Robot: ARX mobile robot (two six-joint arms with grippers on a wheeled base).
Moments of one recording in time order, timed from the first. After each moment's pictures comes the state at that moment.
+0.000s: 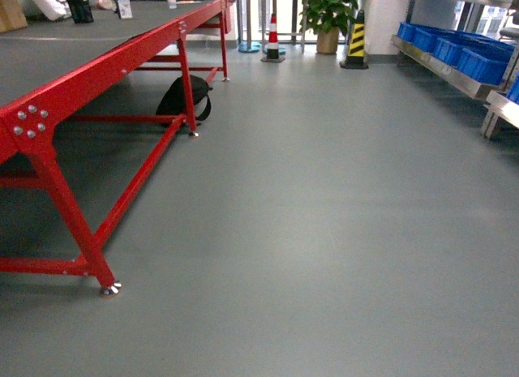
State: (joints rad) left arm -0.17 0.47 0.10 0.64 -0.29 -0.10; right arm -0.17 0.36 0.19 0.22 -0.37 0.06
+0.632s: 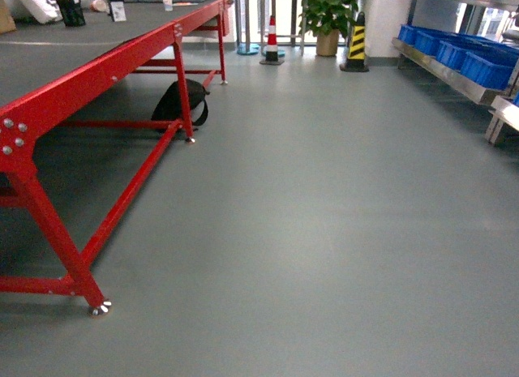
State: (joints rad) left arm -0.17 0.47 0.10 0.63 -0.29 -0.10; right arm -0.17 0.36 0.19 0.23 -0.37 0.06
